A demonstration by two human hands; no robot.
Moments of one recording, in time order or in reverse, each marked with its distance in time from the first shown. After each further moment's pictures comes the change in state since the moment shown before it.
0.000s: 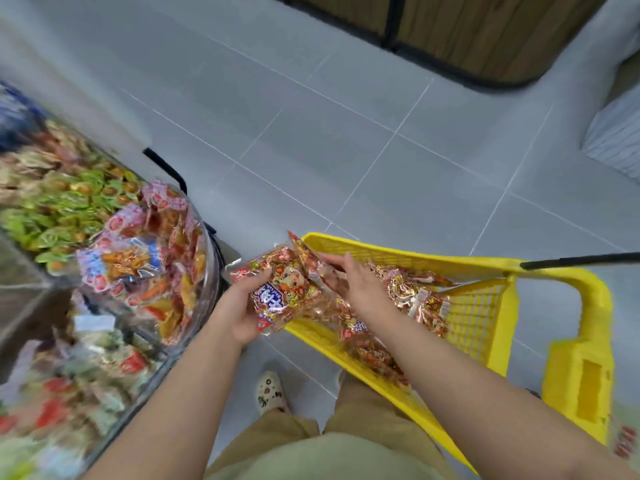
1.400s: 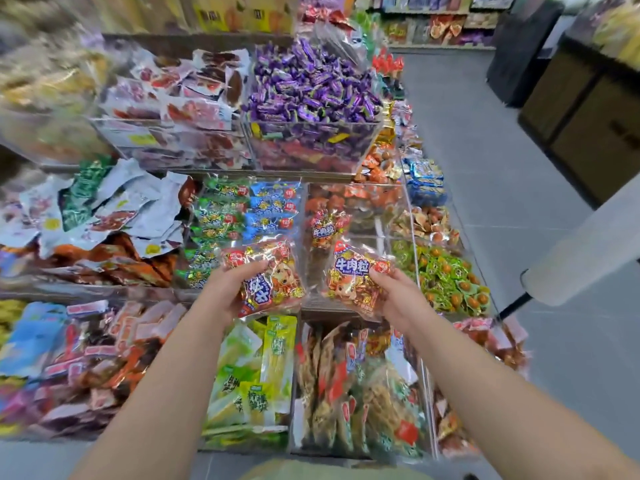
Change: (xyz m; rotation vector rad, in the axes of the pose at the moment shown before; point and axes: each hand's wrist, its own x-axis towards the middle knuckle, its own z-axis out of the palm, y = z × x) left_hand -0.288 0.128 -0.486 -0.472 0.706 0.679; right_hand 0.028 -0.133 0.543 0.028 -0.677 0.203
